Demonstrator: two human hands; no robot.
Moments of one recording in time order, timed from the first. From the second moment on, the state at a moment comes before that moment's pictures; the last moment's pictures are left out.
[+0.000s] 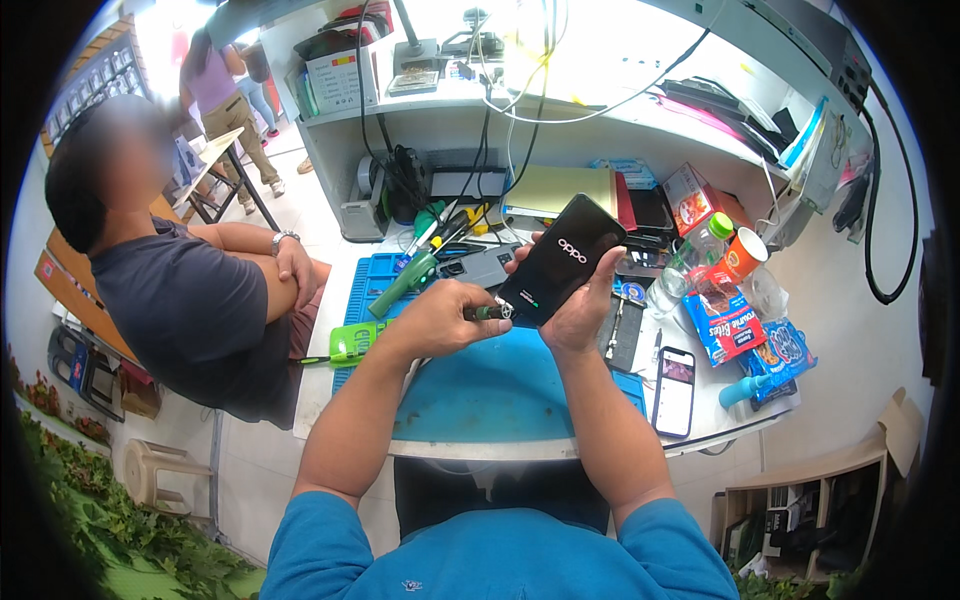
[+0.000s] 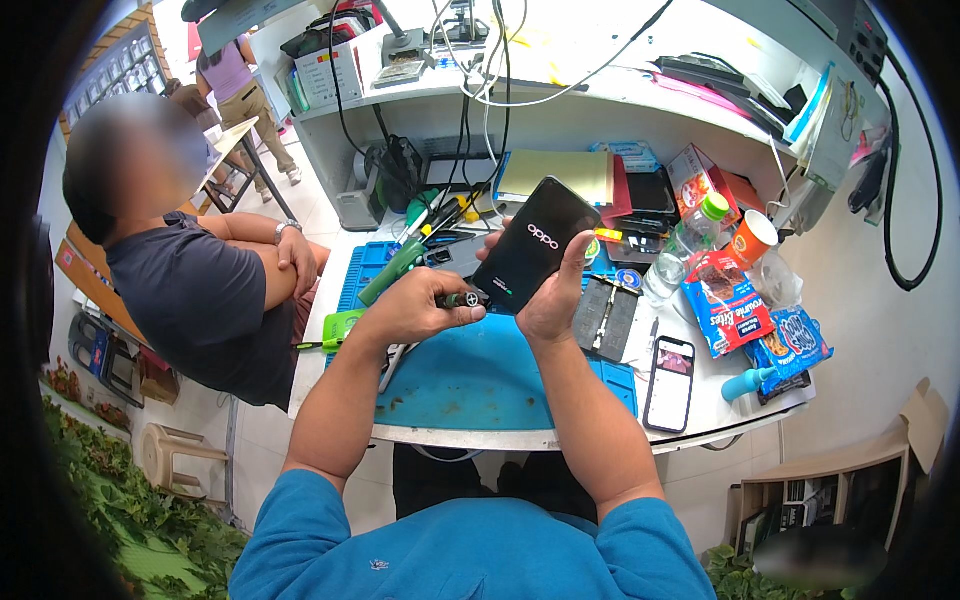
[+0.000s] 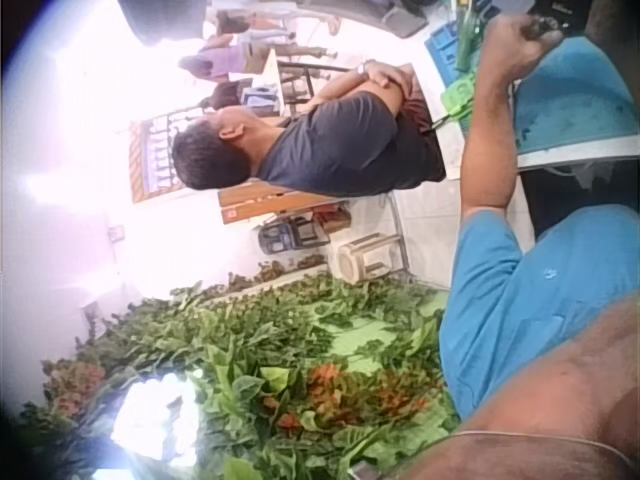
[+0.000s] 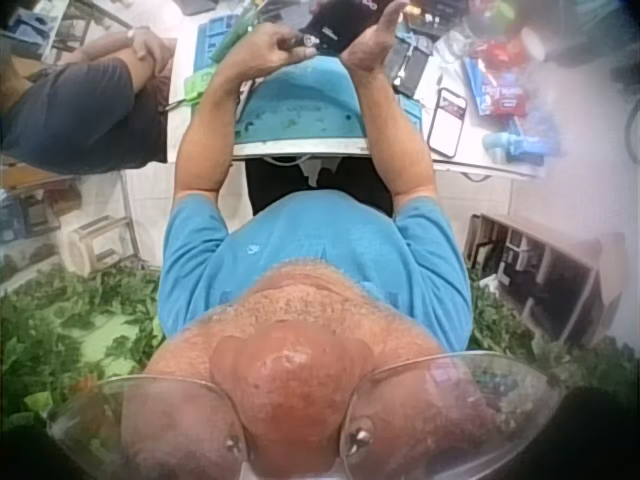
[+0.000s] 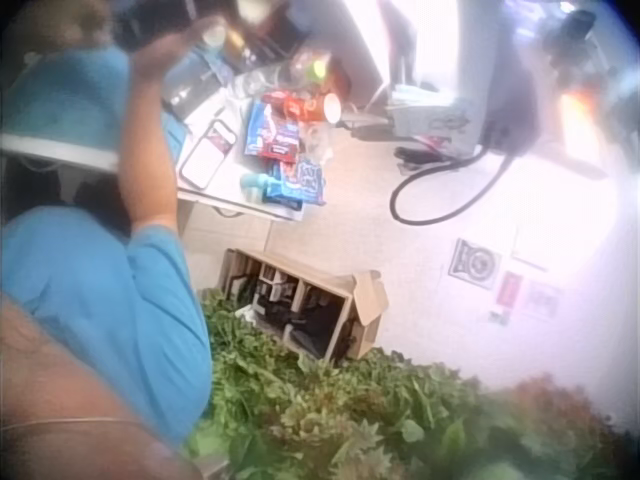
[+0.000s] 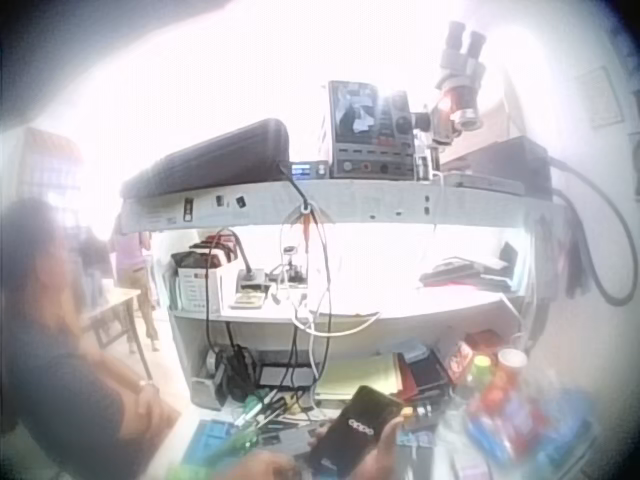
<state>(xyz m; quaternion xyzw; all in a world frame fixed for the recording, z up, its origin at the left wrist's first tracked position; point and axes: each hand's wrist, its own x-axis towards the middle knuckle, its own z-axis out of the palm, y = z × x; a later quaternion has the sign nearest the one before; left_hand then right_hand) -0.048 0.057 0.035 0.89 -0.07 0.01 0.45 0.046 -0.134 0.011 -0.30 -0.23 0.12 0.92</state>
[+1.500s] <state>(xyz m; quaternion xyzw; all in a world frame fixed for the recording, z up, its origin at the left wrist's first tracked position) -0.052 0.066 0.041 0.86 -0.04 0.14 0.48 0.049 -0.131 0.015 -0.25 -0.14 0.17 0.94</state>
